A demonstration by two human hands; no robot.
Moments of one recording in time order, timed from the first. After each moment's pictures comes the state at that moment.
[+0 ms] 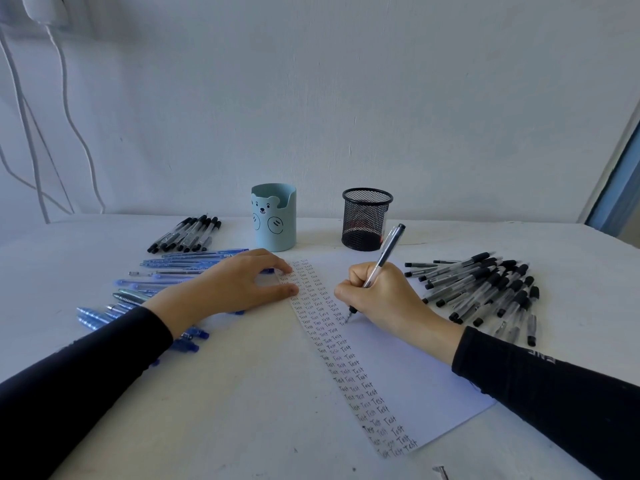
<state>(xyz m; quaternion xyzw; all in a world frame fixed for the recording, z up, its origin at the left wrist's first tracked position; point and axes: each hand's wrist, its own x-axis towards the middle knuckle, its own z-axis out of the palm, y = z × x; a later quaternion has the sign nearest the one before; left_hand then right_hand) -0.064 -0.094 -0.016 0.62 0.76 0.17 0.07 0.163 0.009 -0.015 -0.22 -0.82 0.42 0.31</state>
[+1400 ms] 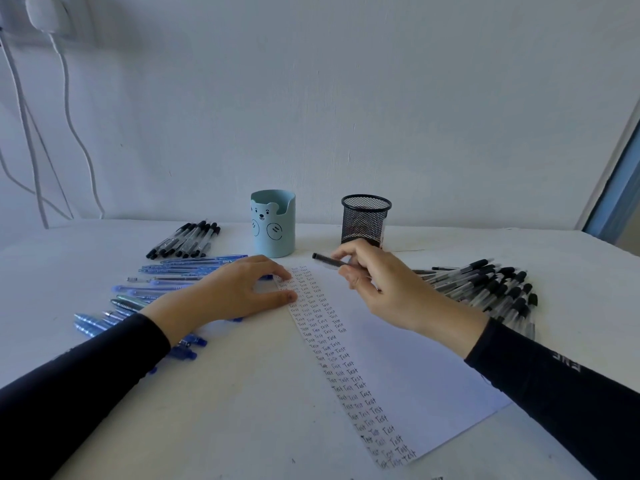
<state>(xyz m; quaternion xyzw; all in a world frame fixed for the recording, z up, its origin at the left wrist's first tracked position) -0.064 -0.094 -0.017 0.62 0.76 0.17 0.07 0.169 0.036 -0.002 -0.10 -0.93 0.20 0.28</state>
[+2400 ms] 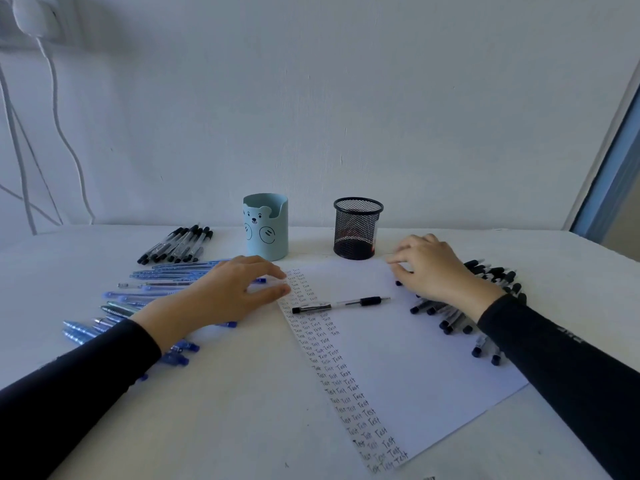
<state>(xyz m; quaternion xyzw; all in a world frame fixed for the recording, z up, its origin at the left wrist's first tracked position) -0.062 -0.092 -0.016 0.64 0.75 0.18 0.02 0.197 0.112 0.004 -0.33 -0.93 -0.03 0.13</state>
